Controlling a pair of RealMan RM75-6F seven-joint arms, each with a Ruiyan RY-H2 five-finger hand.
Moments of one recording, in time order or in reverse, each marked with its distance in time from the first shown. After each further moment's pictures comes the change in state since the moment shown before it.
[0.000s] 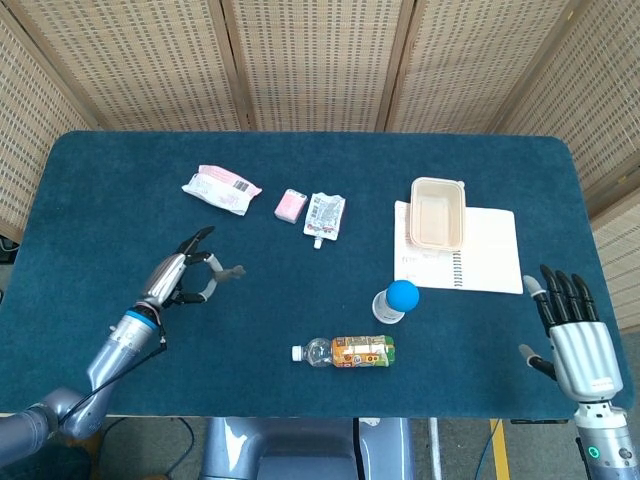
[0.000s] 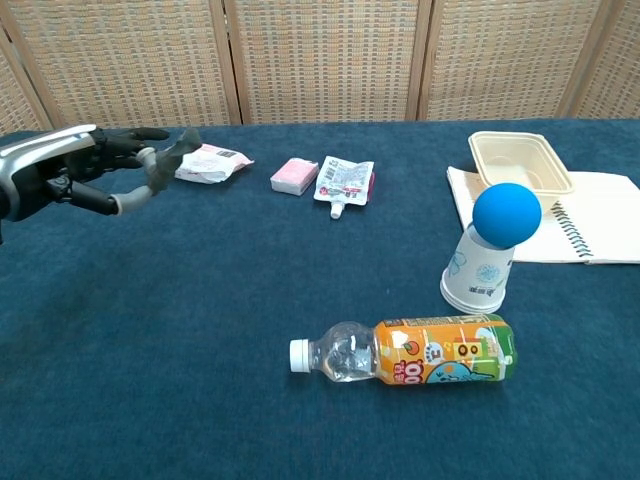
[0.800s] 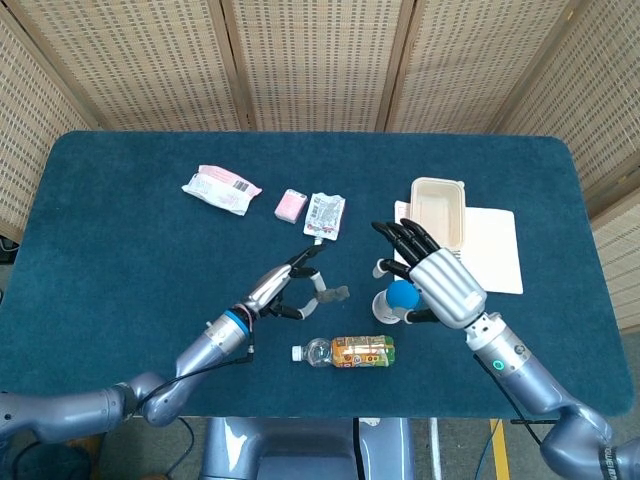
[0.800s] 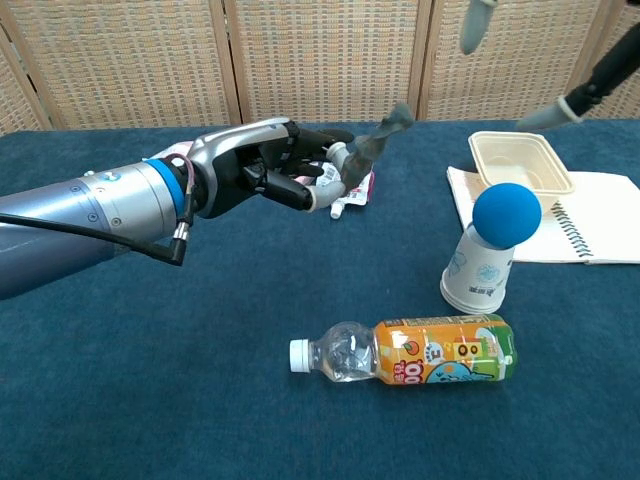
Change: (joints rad) left arm -0.239 -0.184 -0.109 -0.125 -0.172 -0.182 0.127; right arm 0.471 -0.002 0.147 -0.109 0.028 -0.435 0.236
